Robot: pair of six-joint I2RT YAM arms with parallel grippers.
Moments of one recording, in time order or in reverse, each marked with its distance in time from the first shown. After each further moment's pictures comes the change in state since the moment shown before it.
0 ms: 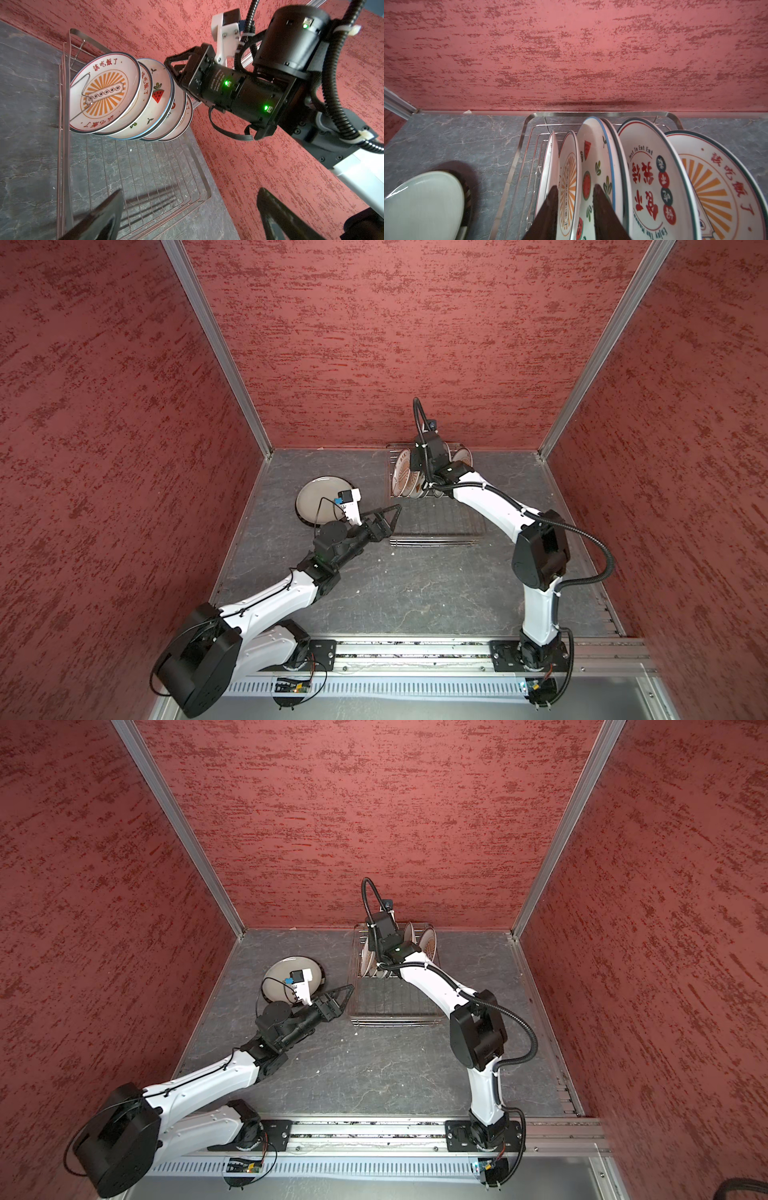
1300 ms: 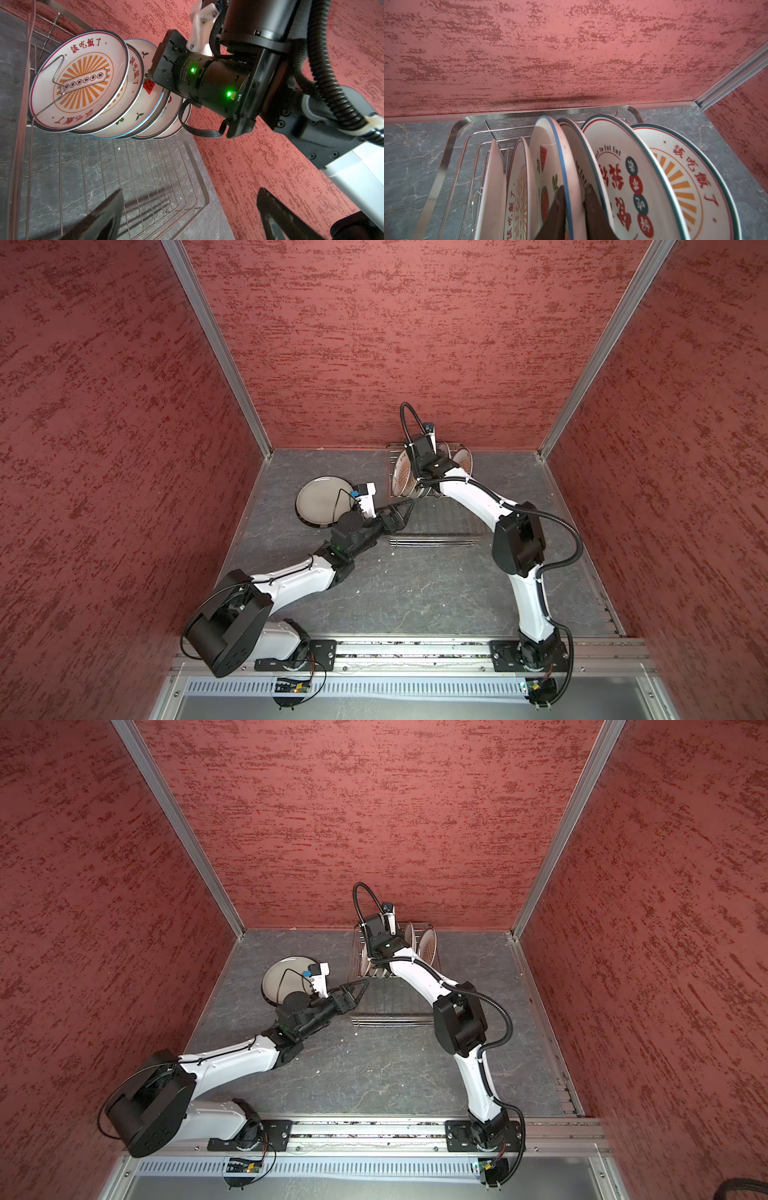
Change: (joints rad) left arm -0.025 0.204 0.102 0.087 0.010 -0.042; right arm 0.004 0.190 0.195 -0.135 0.257 0.021
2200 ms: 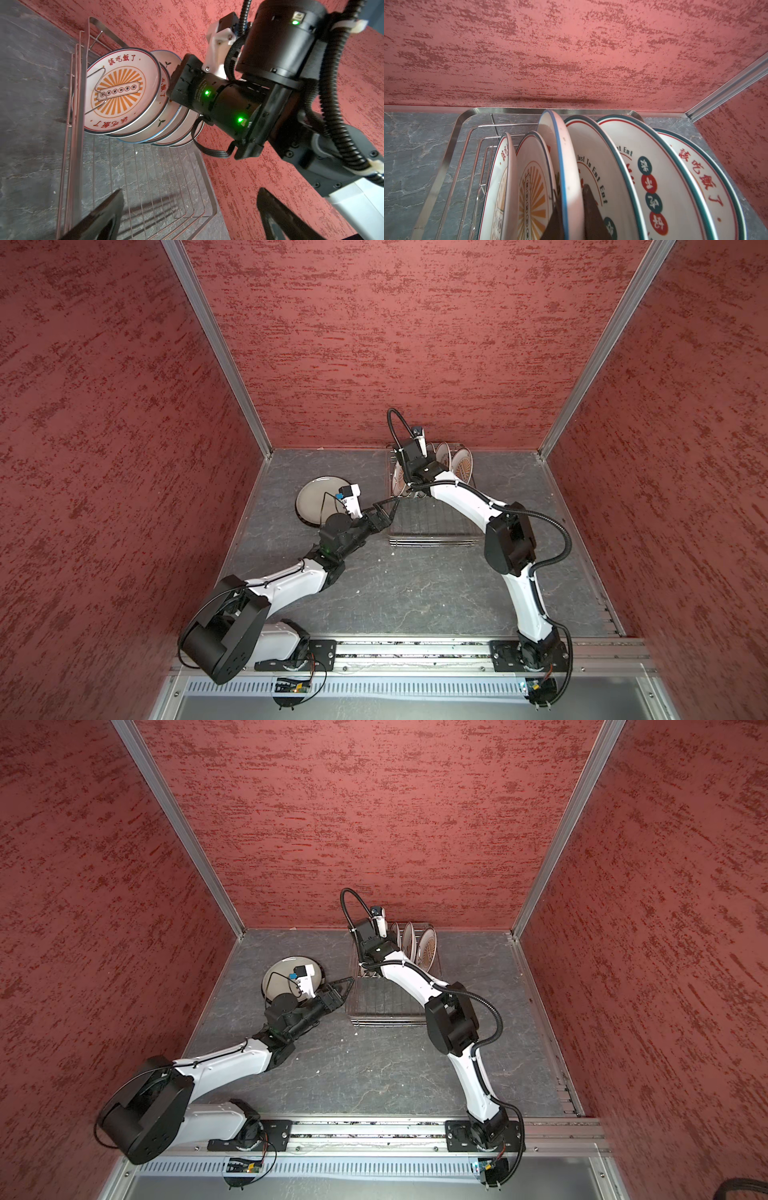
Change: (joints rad) left arm 0.110 -0.033 -0.085 0.043 0.033 -0.064; right arm 0.042 0.043 0.019 0.042 0.078 -0.101
